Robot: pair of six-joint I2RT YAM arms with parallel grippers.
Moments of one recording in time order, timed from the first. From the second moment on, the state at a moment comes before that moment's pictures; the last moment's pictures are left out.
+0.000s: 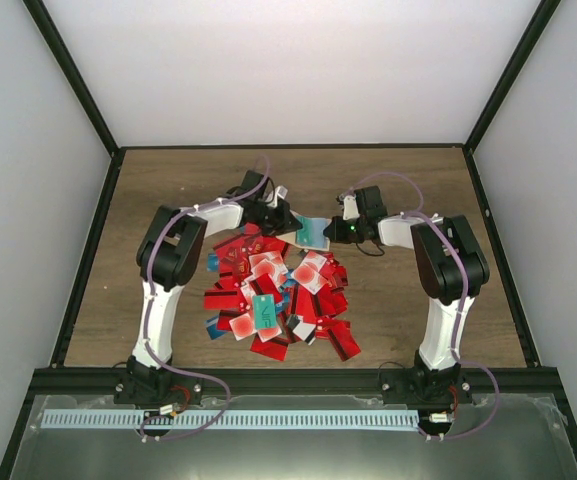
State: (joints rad) left arm -0.44 2.22 1.49 -0.18 0.71 -0.75; right arm 0.30 1.94 1.06 -0.02 -0.47 0.32
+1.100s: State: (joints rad) left arm -0.45 2.32 1.64 -0.33 0.71 -0.62; right arm 0.30 1.93 1.07 -0.05 -0.46 0.30
